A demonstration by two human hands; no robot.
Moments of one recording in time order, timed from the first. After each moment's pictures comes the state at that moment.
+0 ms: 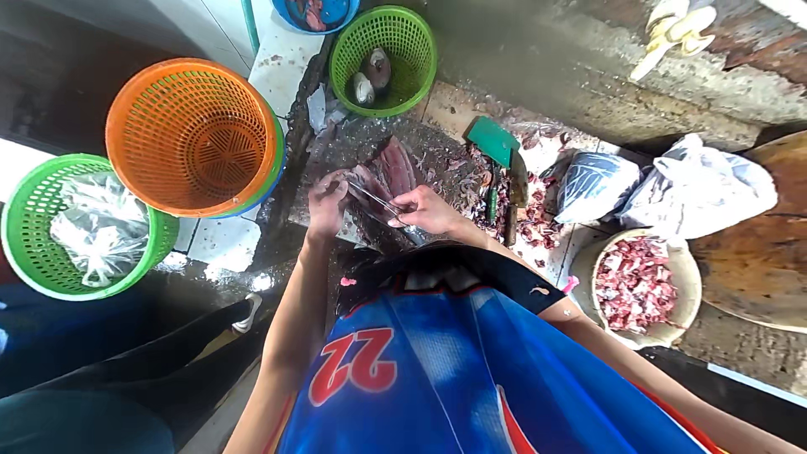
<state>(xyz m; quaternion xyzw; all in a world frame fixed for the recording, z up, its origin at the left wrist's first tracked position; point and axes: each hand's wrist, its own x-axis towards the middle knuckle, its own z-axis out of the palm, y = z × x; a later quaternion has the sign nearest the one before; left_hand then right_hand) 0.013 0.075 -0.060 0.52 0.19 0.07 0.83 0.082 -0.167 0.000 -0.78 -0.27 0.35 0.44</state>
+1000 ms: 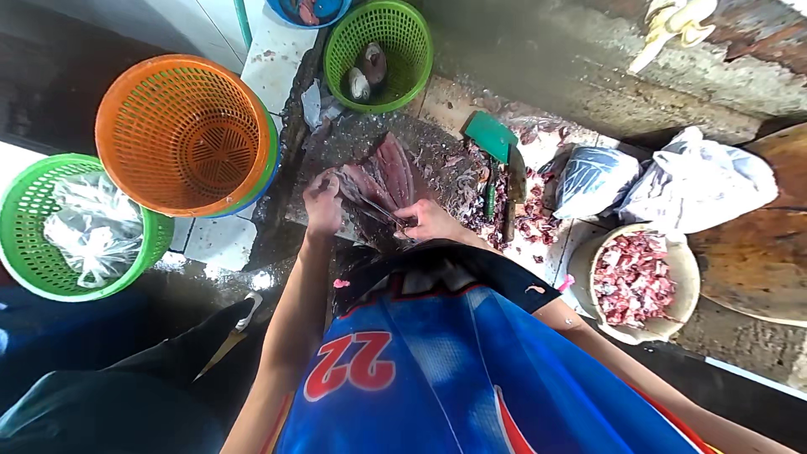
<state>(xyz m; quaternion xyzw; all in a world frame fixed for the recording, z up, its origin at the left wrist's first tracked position) 0.019 0.064 -0.065 0.51 0.27 0.12 0.81 0.063 -0.189 -0.018 -0.82 -0.31 0.35 0.33</state>
